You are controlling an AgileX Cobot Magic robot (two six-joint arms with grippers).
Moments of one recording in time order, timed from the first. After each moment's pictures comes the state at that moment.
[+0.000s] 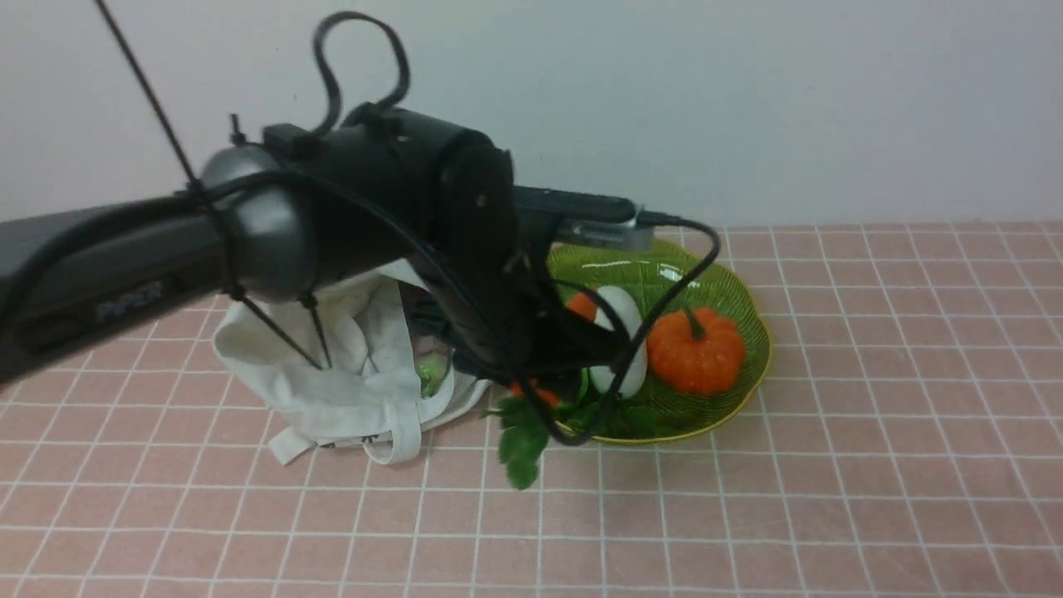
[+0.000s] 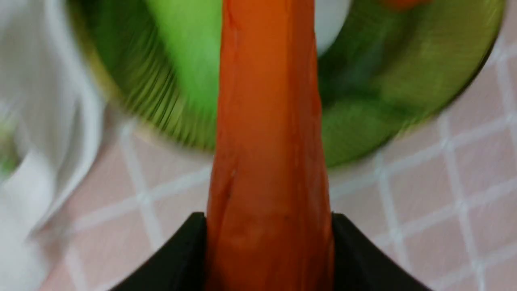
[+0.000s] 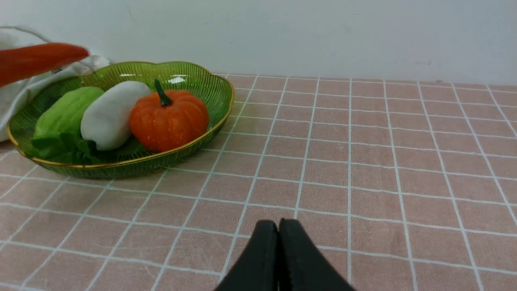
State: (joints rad) right arm 0.12 -0.01 0.02 0.04 0.39 -0.01; left arm -0.63 1.91 -1.51 -0.09 0.80 -0.27
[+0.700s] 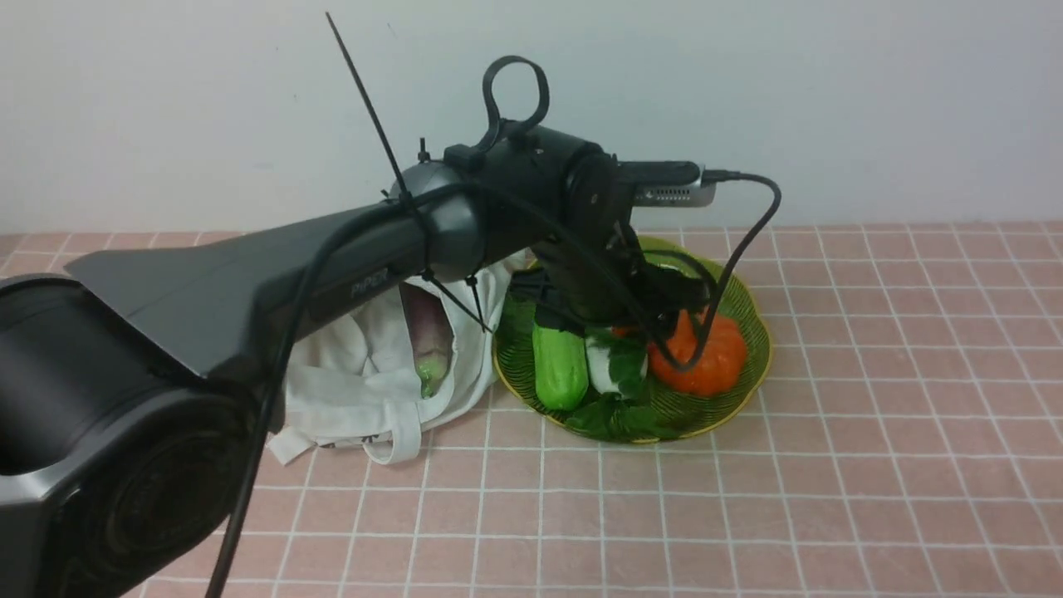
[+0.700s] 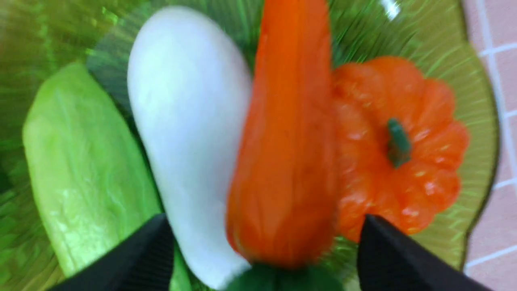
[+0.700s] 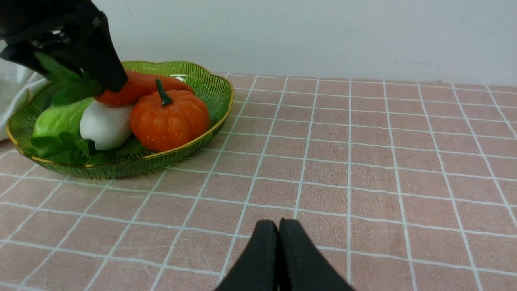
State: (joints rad) right arm 0.12 -0.01 0.02 0.04 0.39 -0.02; left arm -0.63 2.19 -1.87 -0.08 0.79 -0.37
